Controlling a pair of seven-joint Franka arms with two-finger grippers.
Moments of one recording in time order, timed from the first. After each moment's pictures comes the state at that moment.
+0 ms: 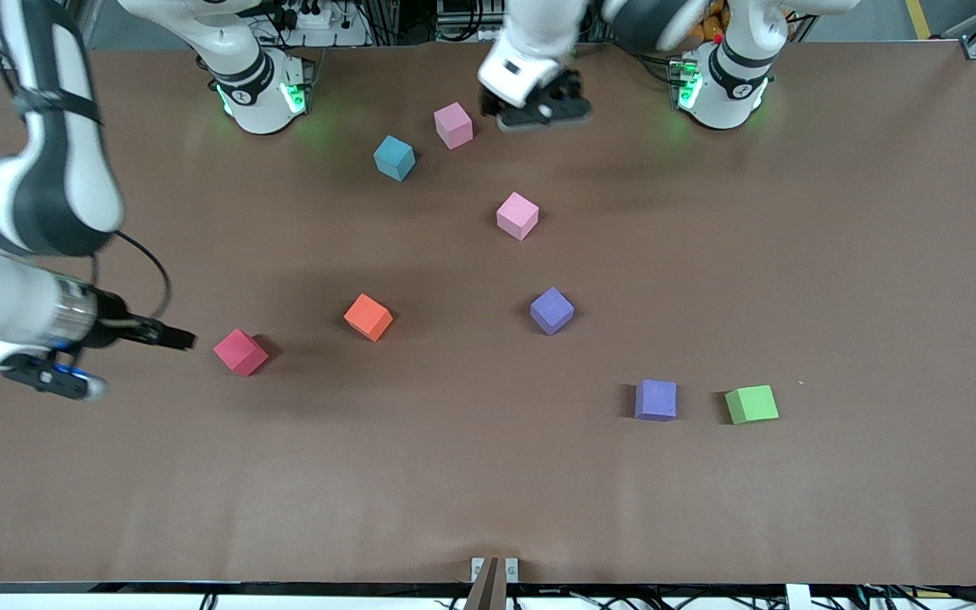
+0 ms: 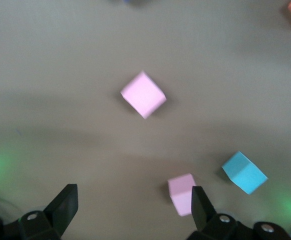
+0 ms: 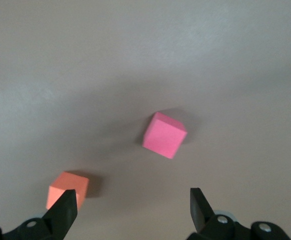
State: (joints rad) left arm -0.36 0.01 -0.70 -1.98 -0.16 1.96 -1.21; right arm 0.14 0.39 -0.09 -1.52 0.14 1.79 0.36
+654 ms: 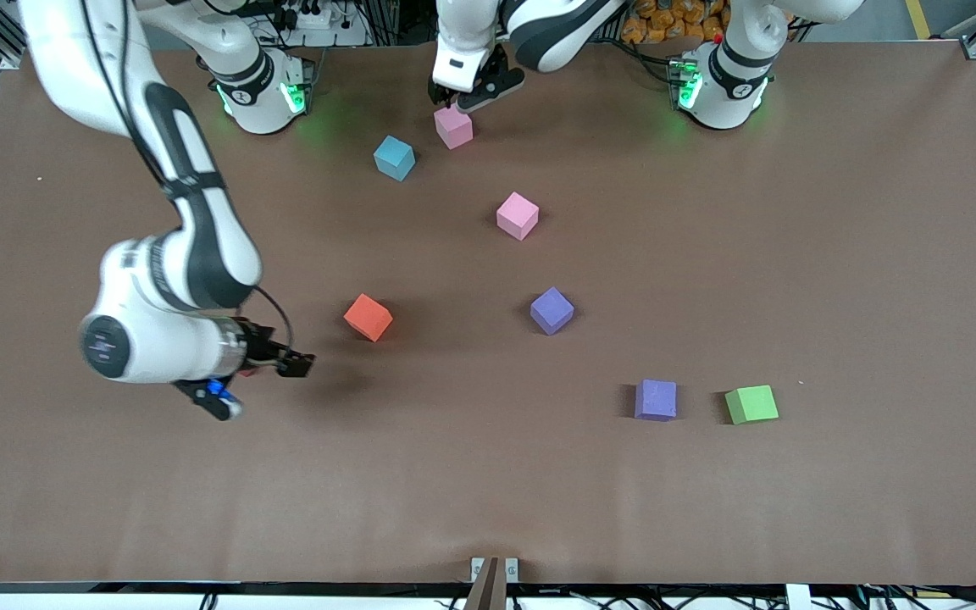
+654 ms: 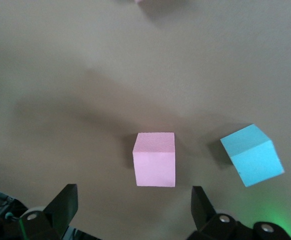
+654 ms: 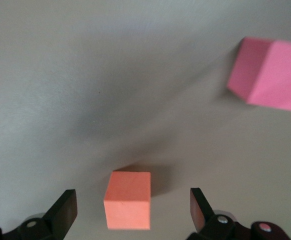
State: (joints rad) left arm -0.61 0.31 -0.72 -2.03 -0.05 2.26 -1.77; right arm 0.29 0.62 -0.09 -1.53 0.34 1.91 0.66
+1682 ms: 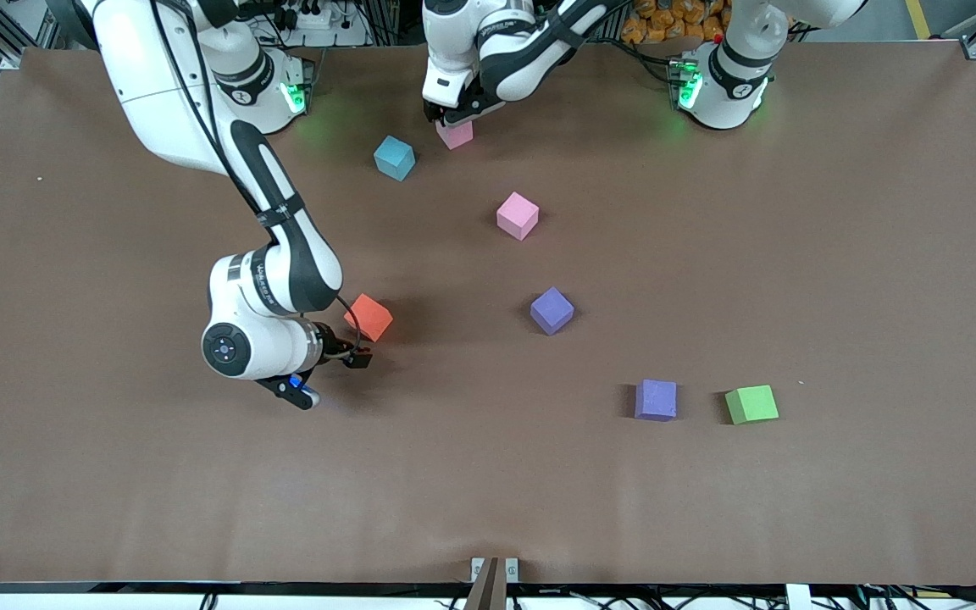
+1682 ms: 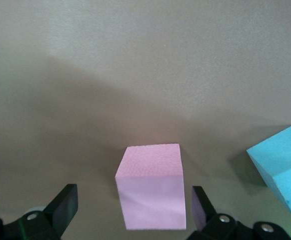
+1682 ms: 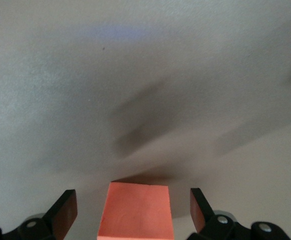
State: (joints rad) left arm -0.75 0.51 -0.66 -2.02 0.24 2.41 -1.96; right arm 0.39 0.70 -0.09 -1.60 0.35 2.04 0.62
